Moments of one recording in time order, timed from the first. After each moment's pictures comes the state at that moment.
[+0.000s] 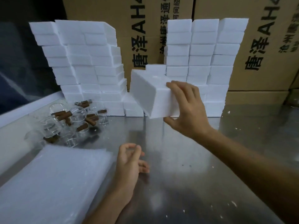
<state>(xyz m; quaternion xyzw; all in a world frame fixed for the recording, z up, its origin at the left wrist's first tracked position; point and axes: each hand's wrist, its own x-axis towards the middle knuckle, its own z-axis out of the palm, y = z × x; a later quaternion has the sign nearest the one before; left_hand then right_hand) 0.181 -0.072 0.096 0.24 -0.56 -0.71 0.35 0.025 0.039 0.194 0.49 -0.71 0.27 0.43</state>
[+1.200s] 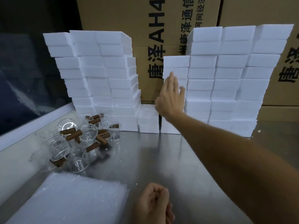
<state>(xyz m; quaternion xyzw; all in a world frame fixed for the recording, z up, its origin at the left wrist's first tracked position) 0.180 -0.077 0.096 0.21 -0.59 -0.73 0.27 -0.060 -0.155 0.236 0.29 -0.89 0.11 0.34</state>
